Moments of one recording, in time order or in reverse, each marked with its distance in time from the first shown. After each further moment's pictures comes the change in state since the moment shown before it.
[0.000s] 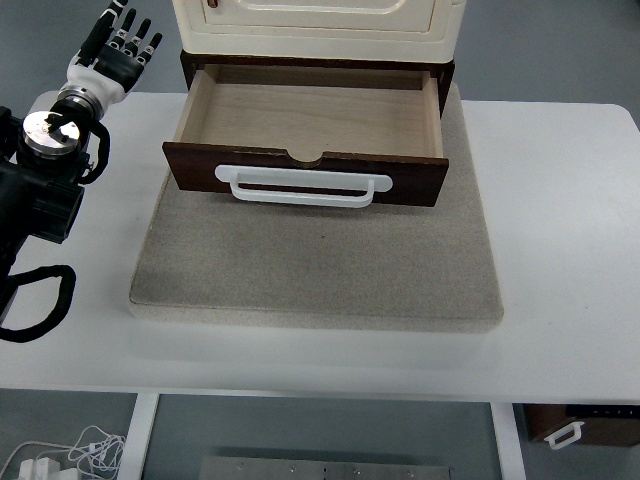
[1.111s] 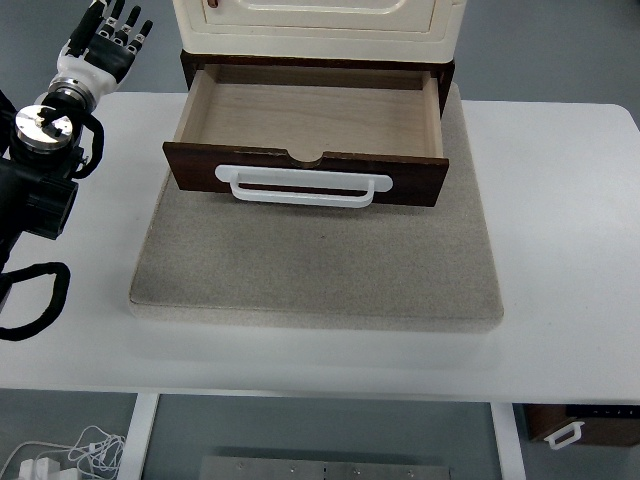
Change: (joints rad) left arm -0.002 0.017 0.000 -0.024 0.001 -0.002 -0.024; right arm 0.000 0.000 0.000 0.000 0.000 0.000 0.000
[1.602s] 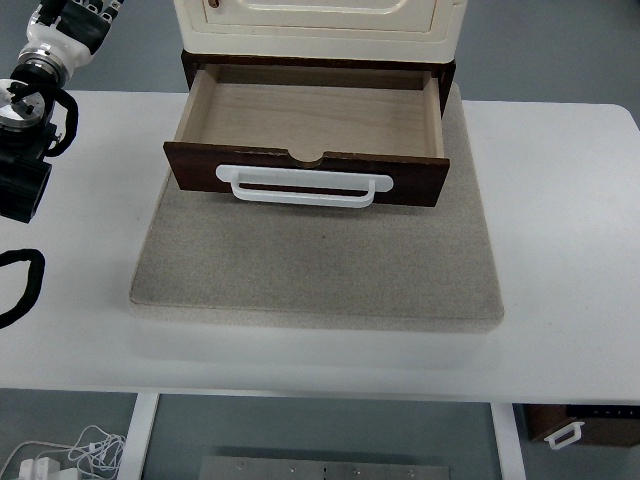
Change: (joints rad) left arm -0.035 0.089 0.036 -0.074 0.004 0.000 0.000; right arm 0.000 0.000 0.000 0.000 0.000 0.000 0.000
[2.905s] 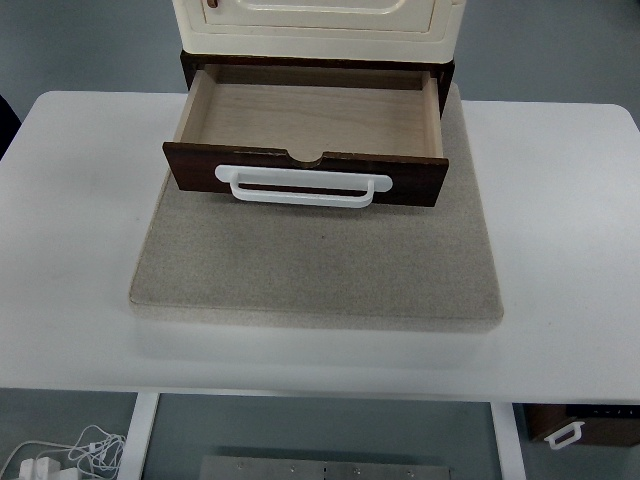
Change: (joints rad) left arm -0.125 0.408 0.189 -0.789 0.163 0.058 -0.022; right arm 0.000 0.000 0.000 0.000 0.000 0.000 0.000
